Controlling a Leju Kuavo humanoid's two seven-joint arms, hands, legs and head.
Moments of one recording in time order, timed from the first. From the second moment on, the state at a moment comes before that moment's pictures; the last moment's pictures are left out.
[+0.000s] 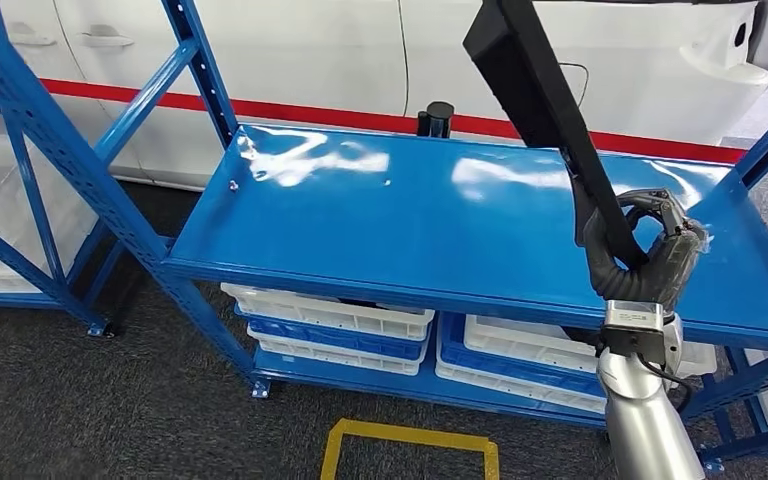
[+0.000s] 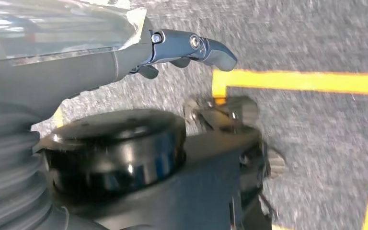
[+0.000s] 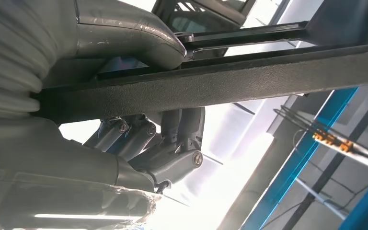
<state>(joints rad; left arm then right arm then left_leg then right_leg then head) -0.10 -0.07 -0.86 -0.15 0.92 0.24 -0.32 -0.30 -0.17 0.11 -1.53 0.31 -0.55 -0.58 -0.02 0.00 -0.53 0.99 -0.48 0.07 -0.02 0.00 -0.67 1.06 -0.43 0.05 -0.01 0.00</state>
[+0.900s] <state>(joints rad) -0.13 -0.07 -0.87 -0.15 0.89 0.22 -0.30 -0.23 -0.15 0.07 -1.51 0.35 -0.54 -0.60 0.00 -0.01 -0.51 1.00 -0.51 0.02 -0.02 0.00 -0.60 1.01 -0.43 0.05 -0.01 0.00</state>
